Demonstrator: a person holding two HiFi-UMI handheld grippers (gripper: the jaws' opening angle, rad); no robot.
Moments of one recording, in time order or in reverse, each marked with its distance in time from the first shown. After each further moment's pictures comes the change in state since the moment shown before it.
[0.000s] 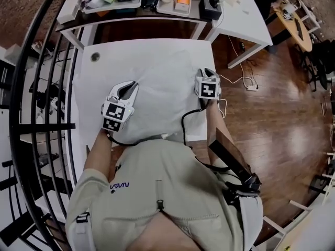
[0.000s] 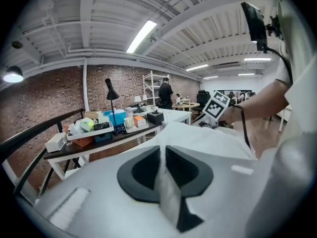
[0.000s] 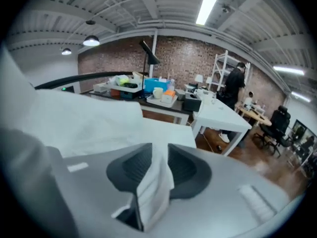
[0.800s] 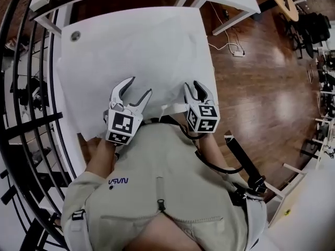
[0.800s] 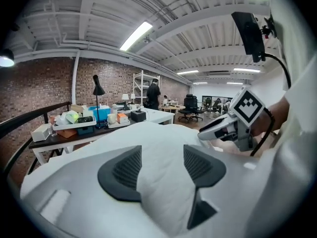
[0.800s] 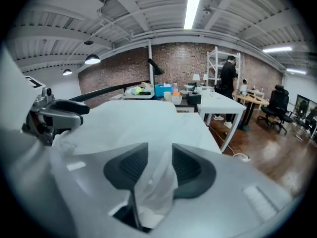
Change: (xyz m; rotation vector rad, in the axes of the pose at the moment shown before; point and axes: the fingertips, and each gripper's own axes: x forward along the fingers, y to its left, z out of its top) left arm -0.056 -0.098 -0.013 -0.003 0.000 -0.180; right arm -0.185 0.114 -0.079 0.167 -0.064 0.086
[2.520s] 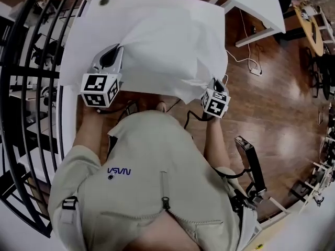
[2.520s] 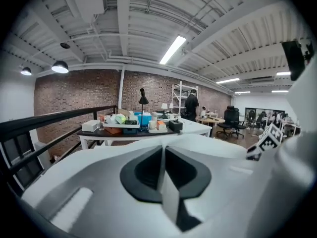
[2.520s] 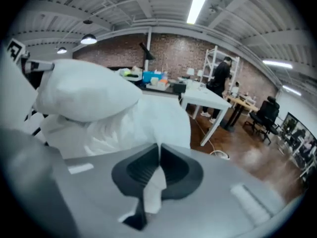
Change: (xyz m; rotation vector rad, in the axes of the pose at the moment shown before) left arm -0.081 0.048 -0.013 -0.251 -0.127 0.467; right arm 0.005 -0.121 -0.090 -0.120 0.124 -0.138
